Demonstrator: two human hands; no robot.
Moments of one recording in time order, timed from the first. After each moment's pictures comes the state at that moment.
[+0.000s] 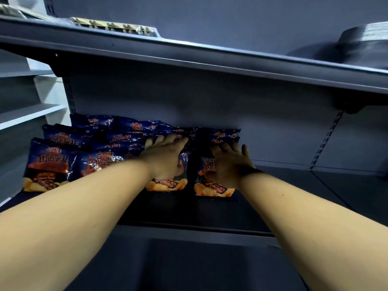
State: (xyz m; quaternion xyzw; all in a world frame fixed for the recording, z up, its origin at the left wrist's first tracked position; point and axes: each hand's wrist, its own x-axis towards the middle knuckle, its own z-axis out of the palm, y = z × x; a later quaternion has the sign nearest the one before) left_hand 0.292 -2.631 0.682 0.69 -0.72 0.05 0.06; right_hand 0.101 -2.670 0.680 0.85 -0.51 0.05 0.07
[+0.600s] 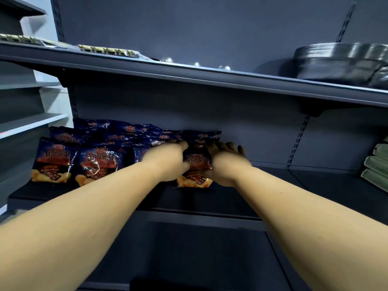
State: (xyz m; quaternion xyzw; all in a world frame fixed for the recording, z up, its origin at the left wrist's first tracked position) left_hand 0.214 -2.567 0.703 0.70 -0.70 0.06 0.17; right_hand 0.049 -2.612 0.707 0.85 -0.52 0.09 0.05
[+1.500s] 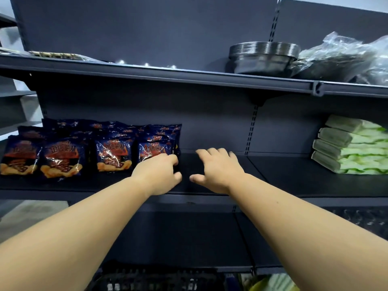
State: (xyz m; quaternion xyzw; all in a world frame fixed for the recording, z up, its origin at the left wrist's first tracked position) left_hand 0.072 -2.506 0.680 0.70 -0.70 0.04 0.14; right_hand -0.099 -2.545 0.688 0.85 -0.51 0.10 0.08
